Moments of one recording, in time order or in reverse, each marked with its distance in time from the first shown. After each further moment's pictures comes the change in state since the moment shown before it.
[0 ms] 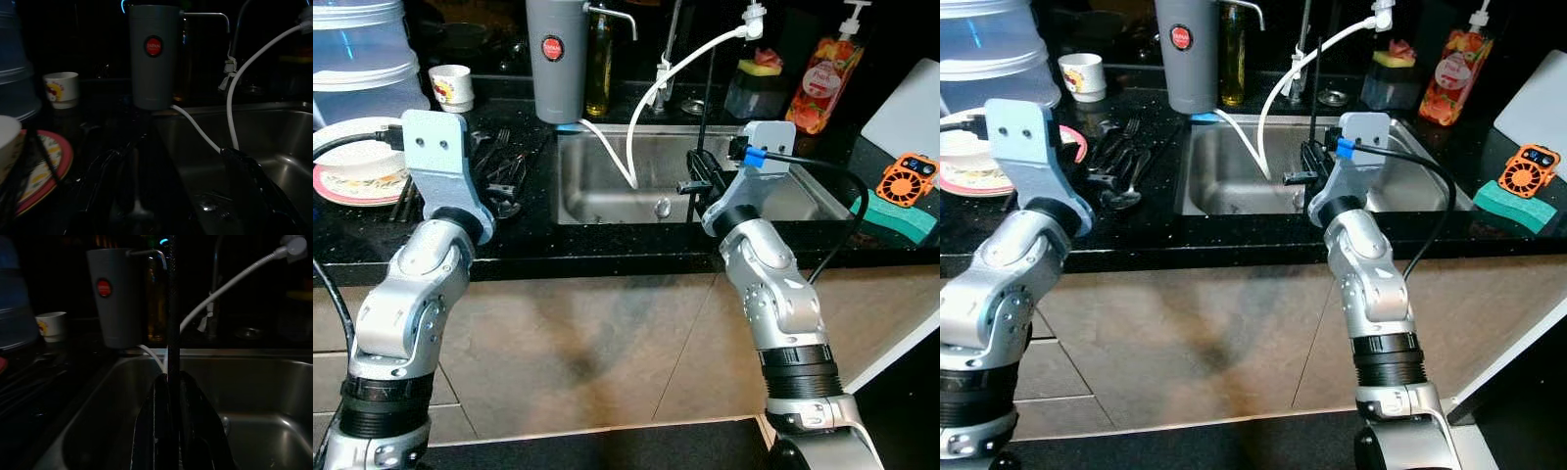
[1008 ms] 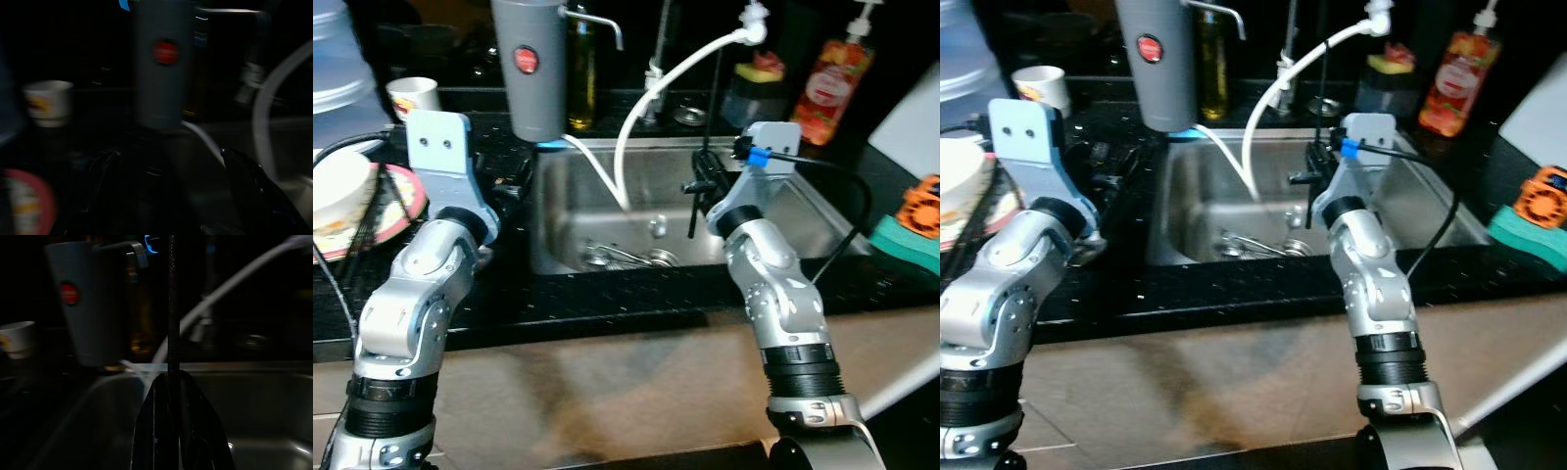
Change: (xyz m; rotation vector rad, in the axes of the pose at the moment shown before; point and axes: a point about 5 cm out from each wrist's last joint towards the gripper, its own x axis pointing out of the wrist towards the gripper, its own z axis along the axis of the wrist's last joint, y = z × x) left arm 0.000 0.000 0.002 -0.017 -0.013 -0.006; right arm 0.002 -0.002 0.002 0.012 -0.009 -0.011
